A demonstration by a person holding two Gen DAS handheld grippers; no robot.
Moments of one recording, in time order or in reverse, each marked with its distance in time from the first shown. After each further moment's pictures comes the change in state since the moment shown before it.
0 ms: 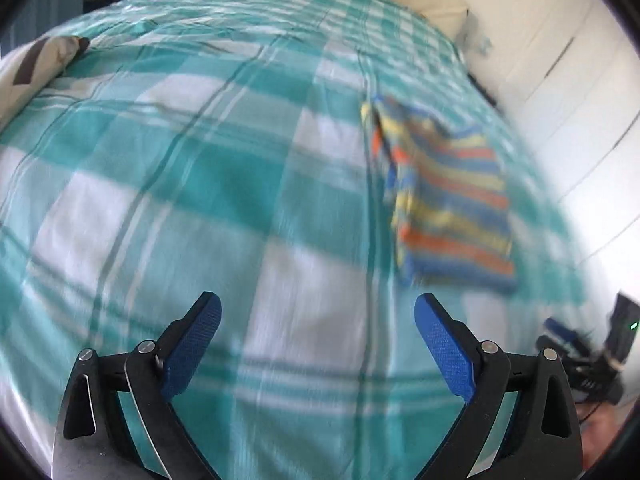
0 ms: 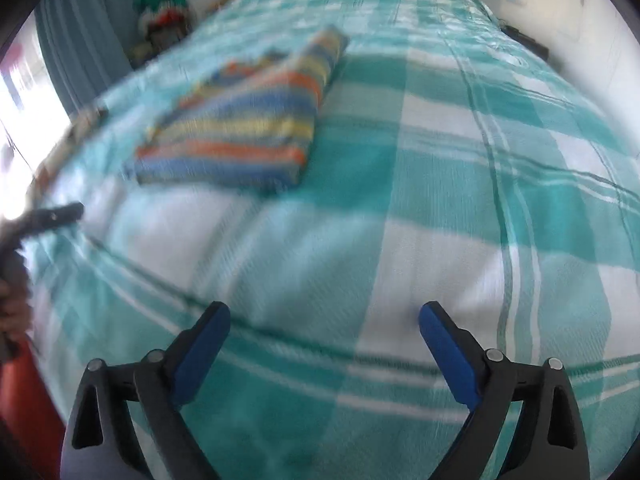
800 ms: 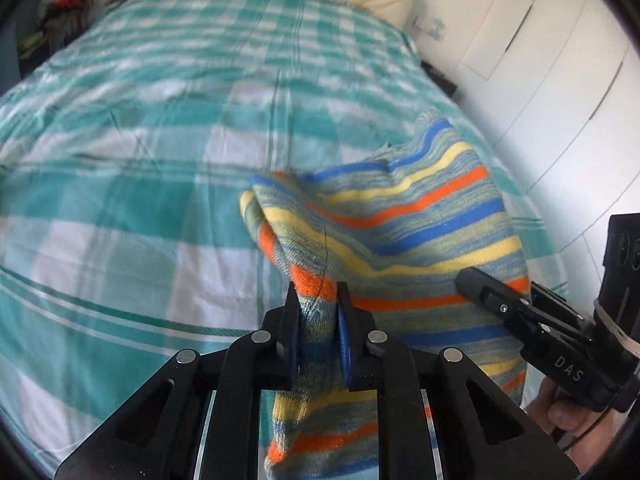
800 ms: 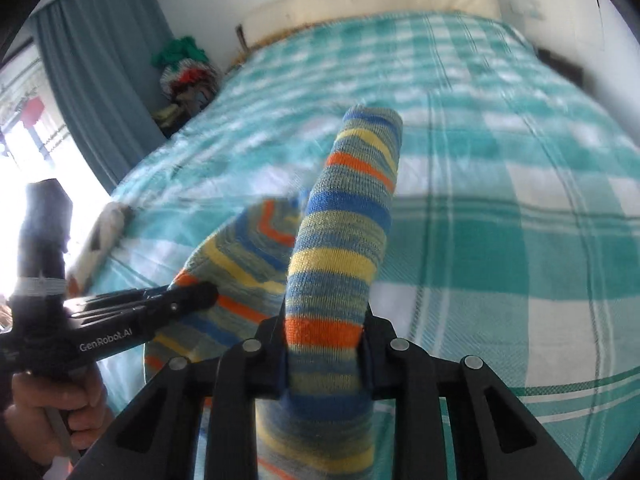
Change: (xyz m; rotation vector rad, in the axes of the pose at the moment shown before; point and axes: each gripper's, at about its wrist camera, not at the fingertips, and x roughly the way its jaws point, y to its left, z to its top) left arm 0.030 -0.099 0.110 0.199 -0.017 -0.043; right arm 0.045 0.075 0.162 0.003 -0.166 0.155
